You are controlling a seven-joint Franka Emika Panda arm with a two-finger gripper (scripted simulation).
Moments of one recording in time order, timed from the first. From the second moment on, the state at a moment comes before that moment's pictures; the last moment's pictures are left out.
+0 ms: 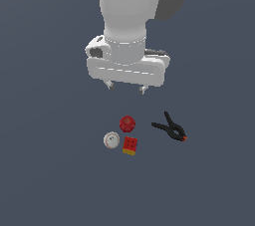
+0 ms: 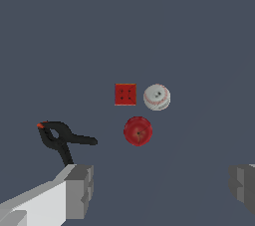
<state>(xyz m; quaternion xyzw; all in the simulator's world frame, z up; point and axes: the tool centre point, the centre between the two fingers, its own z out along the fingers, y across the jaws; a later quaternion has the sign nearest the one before) 0.036 -0.004 0.318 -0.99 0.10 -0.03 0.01</state>
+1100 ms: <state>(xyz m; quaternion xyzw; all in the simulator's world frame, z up) 0.075 -0.035 0.207 -0.91 0.41 -0.01 0.02</state>
